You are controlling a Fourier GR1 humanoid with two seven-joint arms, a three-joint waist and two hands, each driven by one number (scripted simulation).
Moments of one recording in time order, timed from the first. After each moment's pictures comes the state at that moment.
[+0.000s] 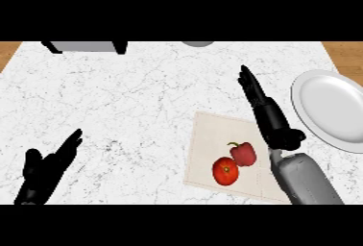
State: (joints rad) left arm 0.06 0.63 -0.36 -1.43 0.43 0.16 0.10; right arm -0.33 -0.22 0.28 -1.42 -0.12 -0.13 -0.17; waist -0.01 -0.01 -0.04
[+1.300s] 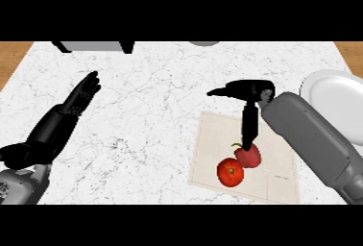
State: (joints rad) left arm -0.22 0.57 -0.31 -1.63 0.28 0.10 -0.08; right arm -0.87 -0.39 0.57 -0.99 0.04 0.74 0.40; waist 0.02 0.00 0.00
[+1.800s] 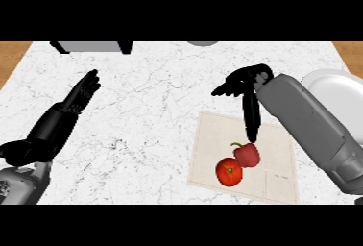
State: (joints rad) left arm -0.22 0.55 -0.28 -1.62 0.26 0.08 -0.07; right arm -0.99 -0.35 0.52 -0.86 -0.08 0.96 0.66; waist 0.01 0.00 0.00
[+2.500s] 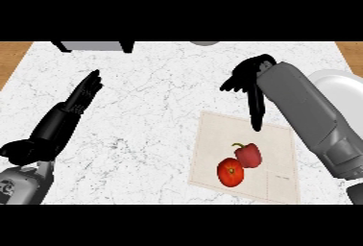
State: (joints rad) left arm -0.21 0.49 -0.23 -1.61 0.20 0.02 -0.06; right arm -1.08 -0.32 0.45 -0.62 0.03 1.05 0.61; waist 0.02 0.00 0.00
